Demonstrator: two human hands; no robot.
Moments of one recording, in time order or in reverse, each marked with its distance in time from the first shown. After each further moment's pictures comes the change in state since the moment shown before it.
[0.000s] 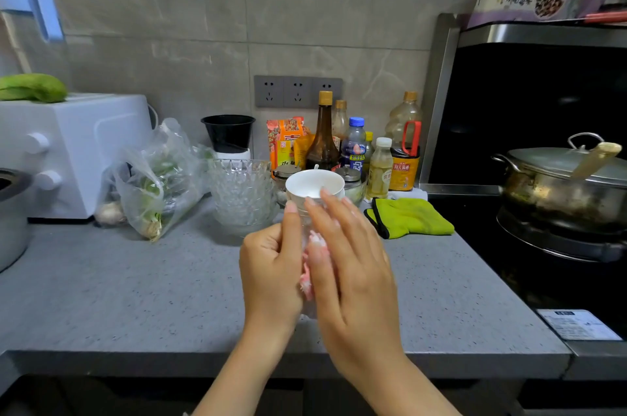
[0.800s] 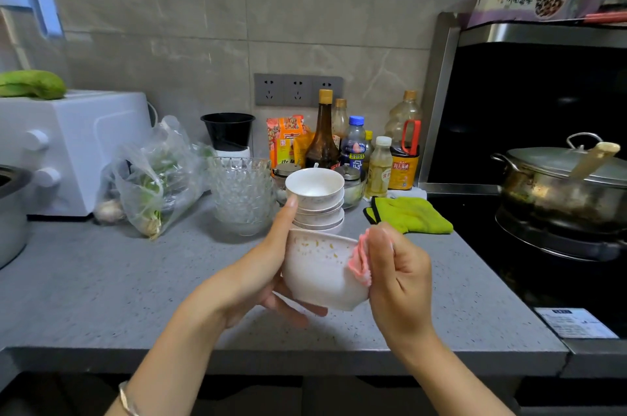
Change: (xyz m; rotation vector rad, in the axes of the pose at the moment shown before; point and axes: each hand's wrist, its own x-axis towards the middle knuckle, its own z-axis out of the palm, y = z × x) left_hand 0.023 0.022 -0.030 0.212 -0.808 -0.734; right_hand 0.007 0.024 -0.018 0.561 0.117 0.126
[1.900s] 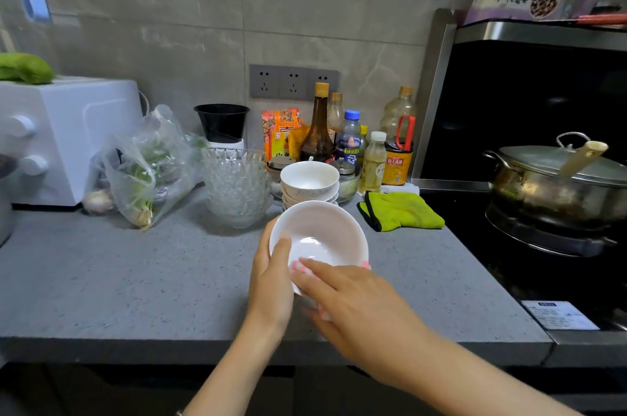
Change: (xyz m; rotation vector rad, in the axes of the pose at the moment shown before) left_hand 0.035 -0.045 0.040 -0.439 0.629 0.462; right_hand -0.025 0.013 -0.009 -1.045 -0.721 -0.393
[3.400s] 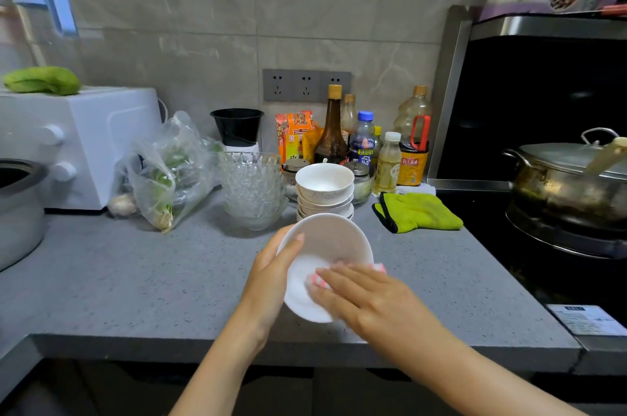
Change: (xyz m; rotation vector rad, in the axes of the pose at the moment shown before) left_hand 0.007 0.011 -0.029 0.081 -0.188 -0.069; right_hand -0.003 0.013 0.017 -0.120 0.195 -0.212
